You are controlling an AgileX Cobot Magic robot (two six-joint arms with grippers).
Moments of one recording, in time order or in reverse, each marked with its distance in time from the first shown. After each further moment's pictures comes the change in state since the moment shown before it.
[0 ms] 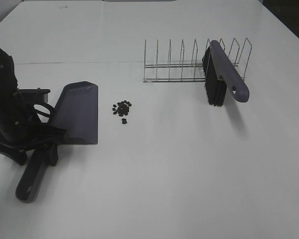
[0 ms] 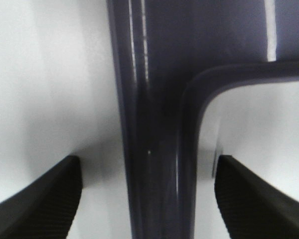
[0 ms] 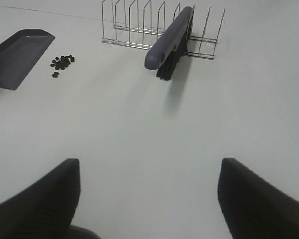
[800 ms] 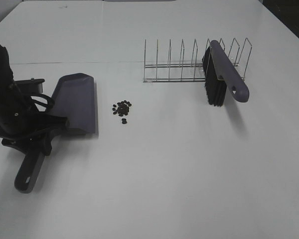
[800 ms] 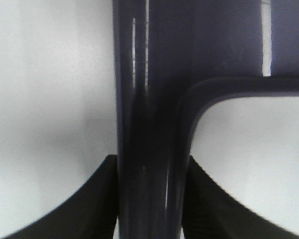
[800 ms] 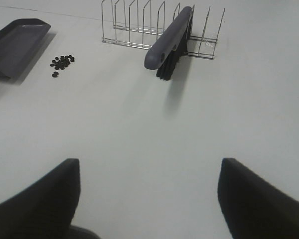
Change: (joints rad) left arm 0.000 -0.071 0.001 -0.001 -0.019 -0.103; right arm 0.000 0.000 0.000 0.000 0.000 0.000
